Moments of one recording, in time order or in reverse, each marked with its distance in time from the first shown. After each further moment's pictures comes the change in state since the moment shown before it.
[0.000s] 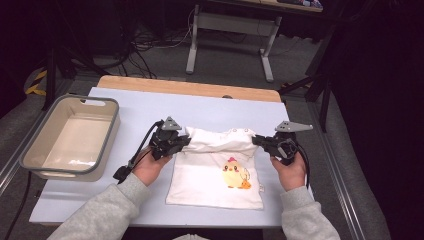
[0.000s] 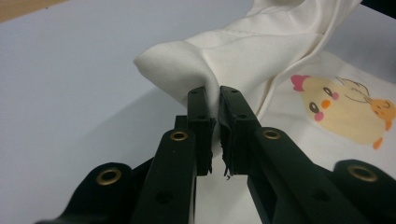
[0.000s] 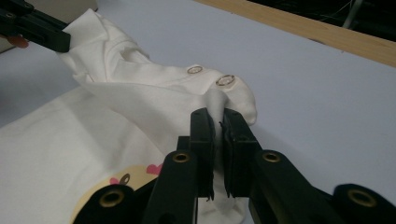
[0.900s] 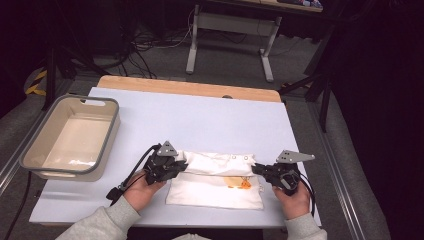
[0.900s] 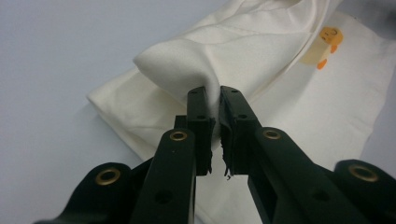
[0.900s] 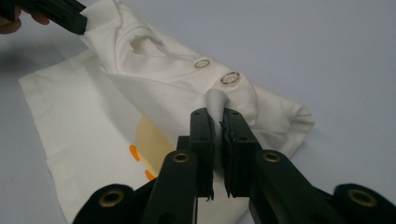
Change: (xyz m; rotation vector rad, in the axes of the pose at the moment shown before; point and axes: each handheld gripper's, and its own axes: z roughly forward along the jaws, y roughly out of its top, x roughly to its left) left arm -0.031 -0.047 -0.014 0.090 -0.082 0.023; right arm 0.040 -0.062 -0.022 0.042 0.078 -0.008
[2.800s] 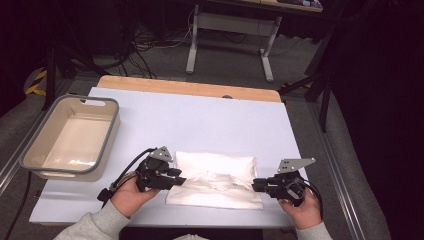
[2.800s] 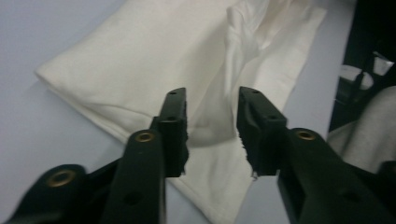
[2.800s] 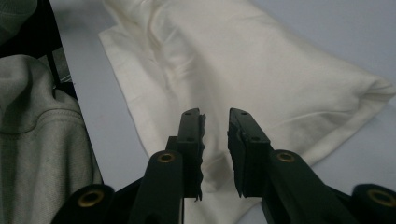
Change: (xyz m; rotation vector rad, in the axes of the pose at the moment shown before) left arm -0.005 0.000 -0.032 0.077 -0.197 0.028; right arm 0.015 -0.003 -0.020 0.139 0.199 -0.045
